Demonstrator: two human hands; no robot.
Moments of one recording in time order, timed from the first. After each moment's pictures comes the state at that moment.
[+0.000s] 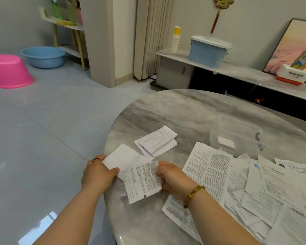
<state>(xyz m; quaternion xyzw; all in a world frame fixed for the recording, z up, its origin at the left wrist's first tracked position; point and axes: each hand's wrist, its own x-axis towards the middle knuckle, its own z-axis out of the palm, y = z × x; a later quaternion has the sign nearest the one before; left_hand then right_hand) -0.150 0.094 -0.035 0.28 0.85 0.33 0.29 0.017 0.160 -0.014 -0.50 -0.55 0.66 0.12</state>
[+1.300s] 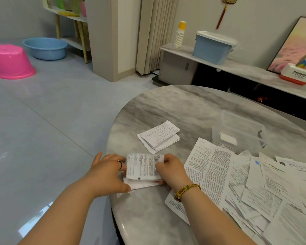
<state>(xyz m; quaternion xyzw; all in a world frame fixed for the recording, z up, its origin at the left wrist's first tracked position) -0.148 0.074 -0.015 0.62 0.75 0.05 0.23 0.008 0.156 -0.019 -0.56 -0.63 0.51 0.16</state>
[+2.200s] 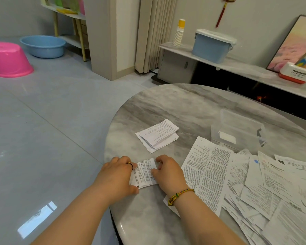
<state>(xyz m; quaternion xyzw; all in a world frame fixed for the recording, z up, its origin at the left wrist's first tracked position) -0.121 0.080 -0.021 0.66 0.73 0.06 0.17 0.009 0.149 -0.026 -0.56 -0.78 0.28 0.09</state>
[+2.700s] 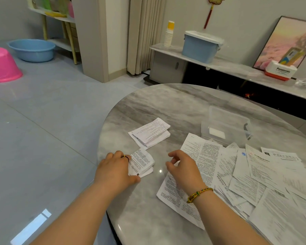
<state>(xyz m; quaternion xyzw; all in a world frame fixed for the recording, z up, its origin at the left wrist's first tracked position) -0.105 0.085 -0.019 0.61 0.77 0.09 0.14 0.059 0.150 -0.014 -0.57 -0.74 0.29 0.20</state>
